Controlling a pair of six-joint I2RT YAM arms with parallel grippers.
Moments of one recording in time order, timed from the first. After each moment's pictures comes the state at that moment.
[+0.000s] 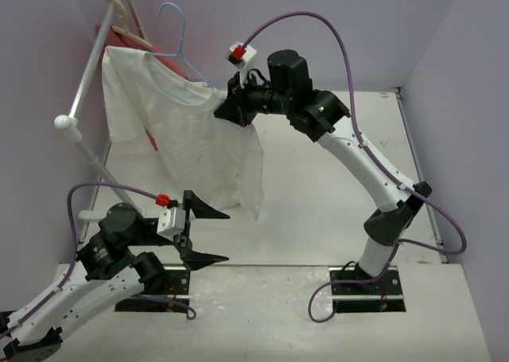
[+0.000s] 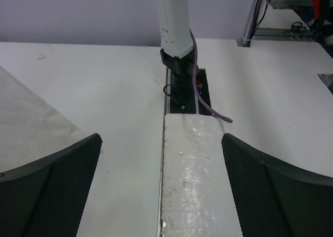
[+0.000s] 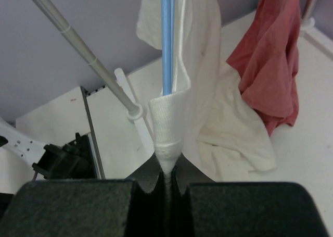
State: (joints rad) left arm -0.87 0.35 0.62 -0.23 0.67 -0.07; right arm 0.77 1.78 2.07 -0.59 -0.44 0.13
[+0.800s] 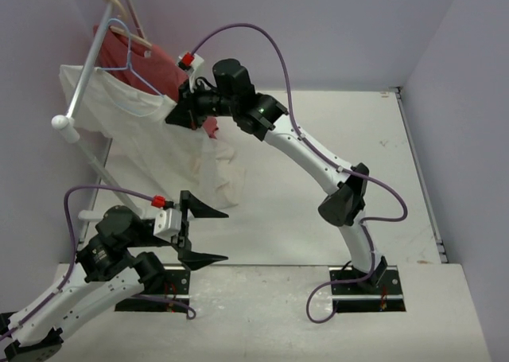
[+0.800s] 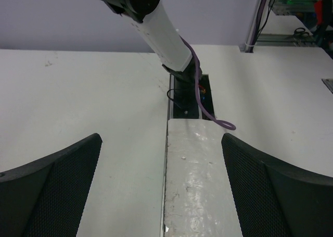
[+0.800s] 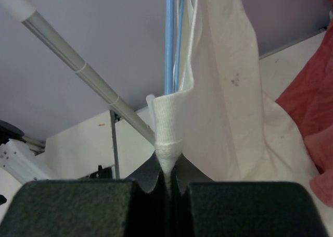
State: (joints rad) left arm -0.87 0.33 0.61 -0.20 0.66 -0.08; right arm 0.88 2.17 2.43 -0.45 -0.50 0.26
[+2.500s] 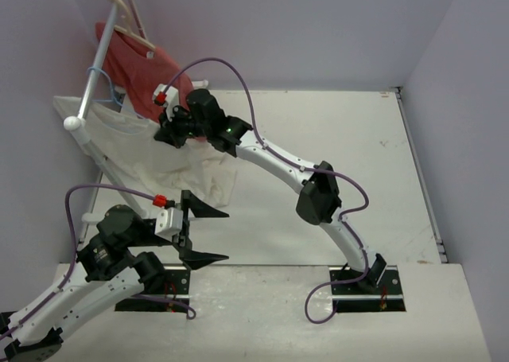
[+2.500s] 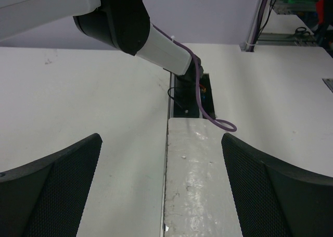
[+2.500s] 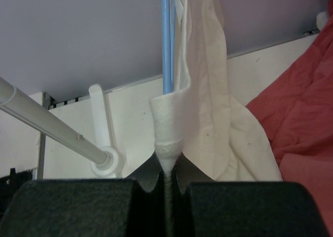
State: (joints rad) left arm -0.87 0.33 0.61 -0.20 0.65 -0.08; right arm 0.94 2.40 2.43 -0.27 -0.41 0.03
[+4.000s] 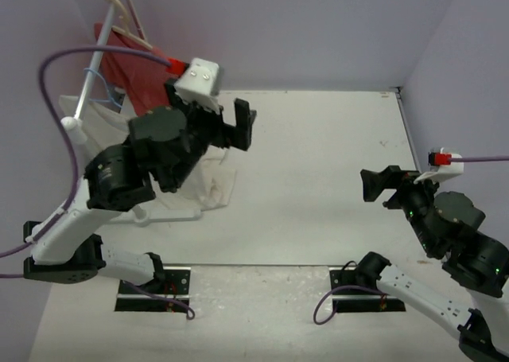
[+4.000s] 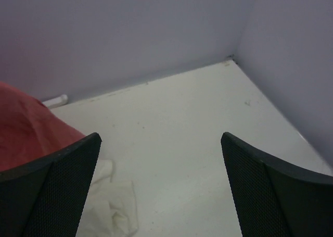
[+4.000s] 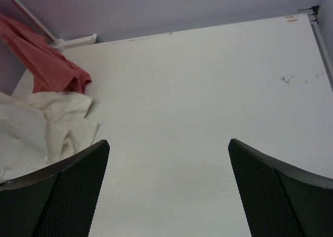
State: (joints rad) left arm -1.20 1.28 1.86 -0.70 -0.71 -0.16; right arm 0.78 0.51 1.22 -0.90 0.62 0.38
